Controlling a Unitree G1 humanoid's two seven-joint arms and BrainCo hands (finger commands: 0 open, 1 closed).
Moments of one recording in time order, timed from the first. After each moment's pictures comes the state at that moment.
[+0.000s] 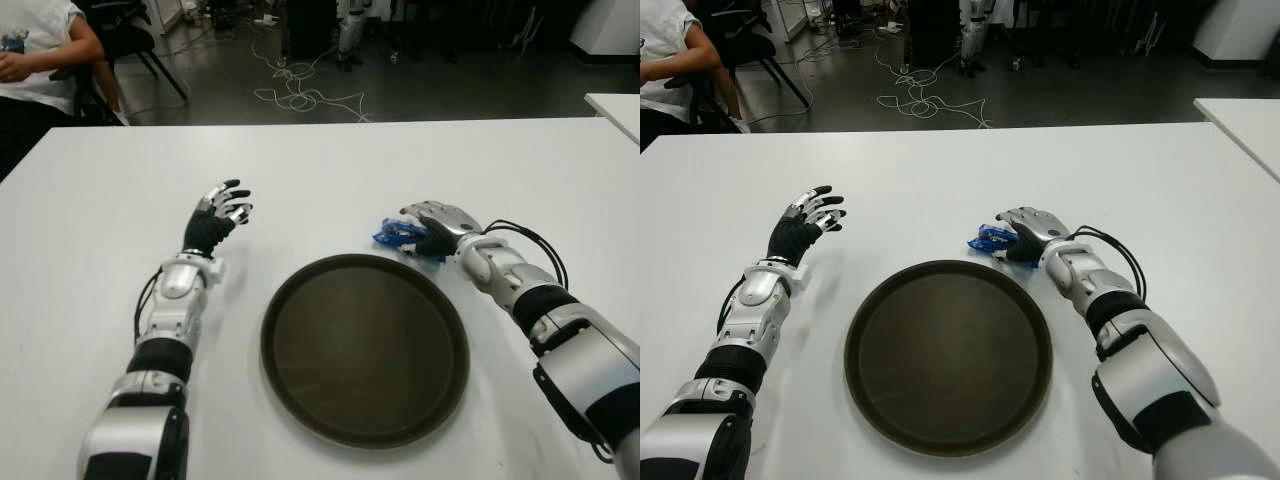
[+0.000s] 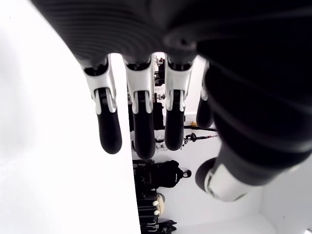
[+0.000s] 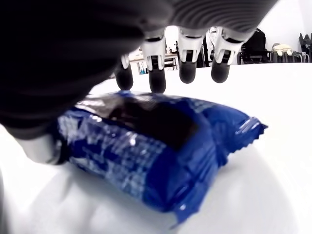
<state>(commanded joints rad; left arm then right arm) -0.52 0.11 0.11 0.84 -0.09 -0.28 -0.14 -0.82 -0.30 0.58 1.24 -0.71 -0.29 -0.18</state>
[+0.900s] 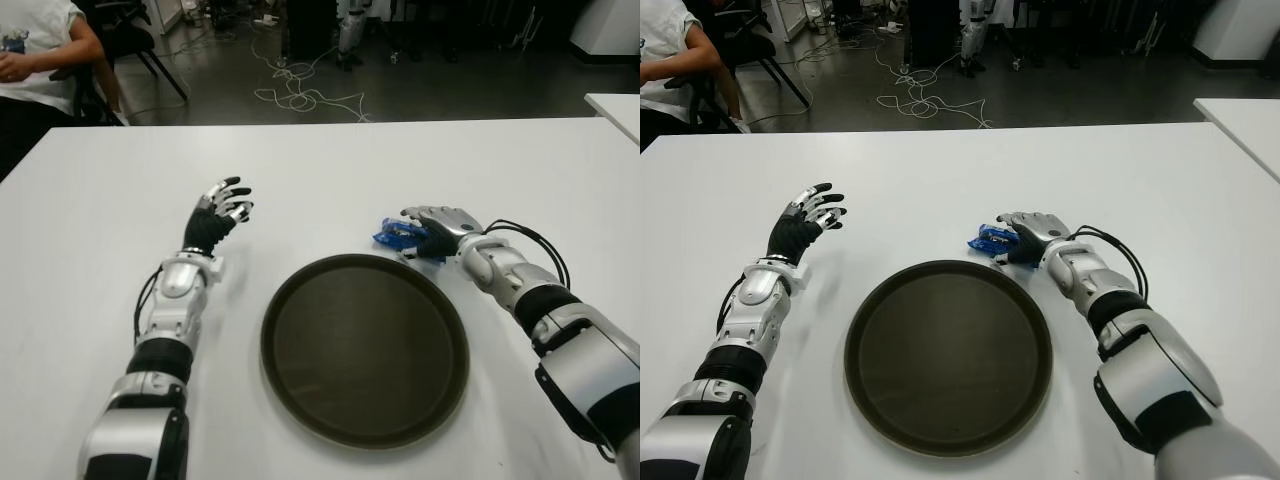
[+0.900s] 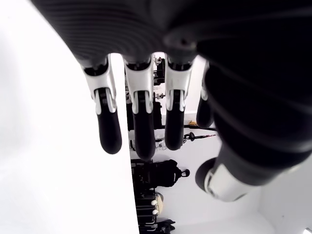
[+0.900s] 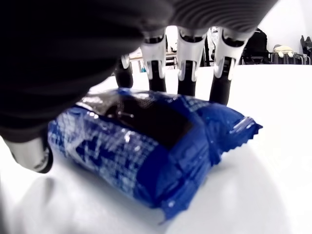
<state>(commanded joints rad) -0.51 0.10 0.10 0.81 -0.08 -0.25 -0.12 -0.83 -0.31 0.62 1.24 -0.74 -0.30 -0.15</state>
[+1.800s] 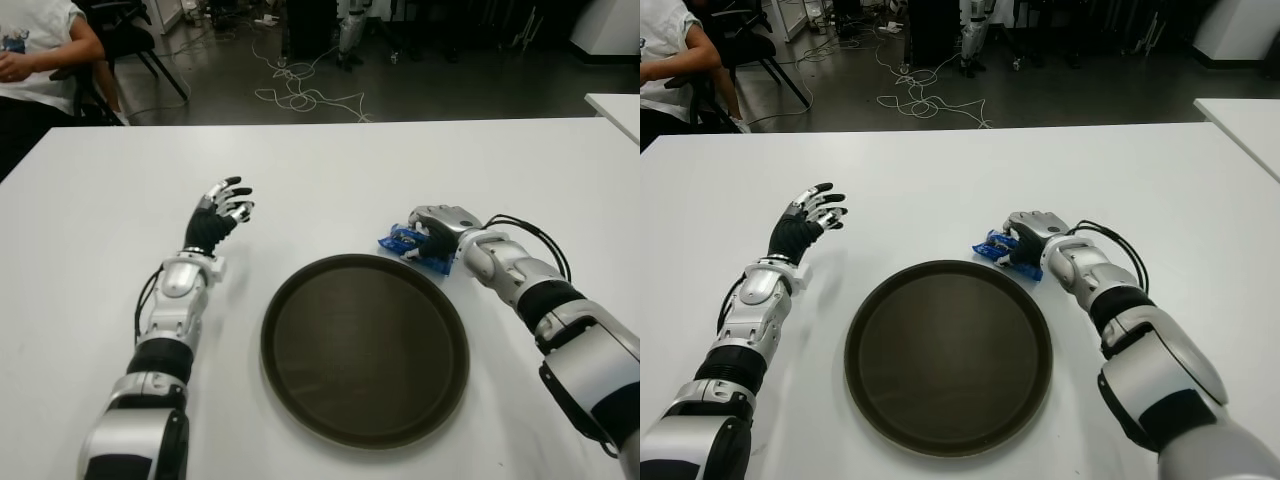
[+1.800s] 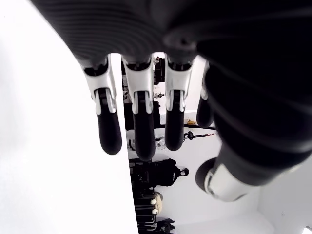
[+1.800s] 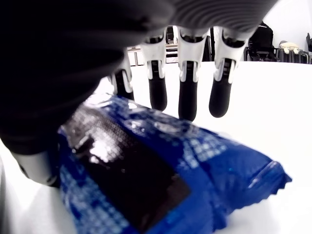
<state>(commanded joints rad) -0.51 0.11 0.09 0.80 -0.08 -0.26 -0.13 -0.84 -0.33 0.60 1.20 -0.74 -0.28 -0.09</state>
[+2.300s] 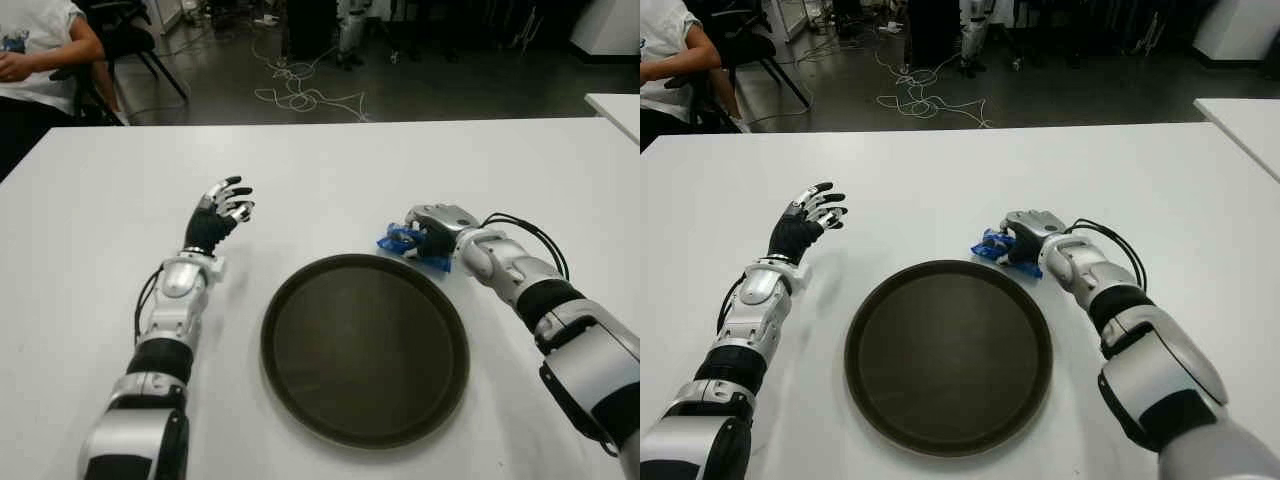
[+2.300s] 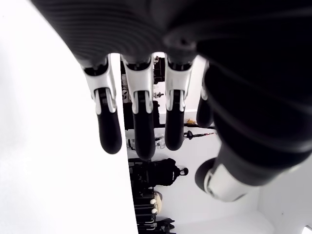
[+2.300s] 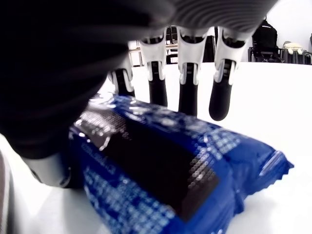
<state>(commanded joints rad) -0.51 0.10 0.09 0.80 -0.08 -0.26 -0.13 -0.84 -0.34 0.61 1.18 -0.74 -0.28 -0.08</state>
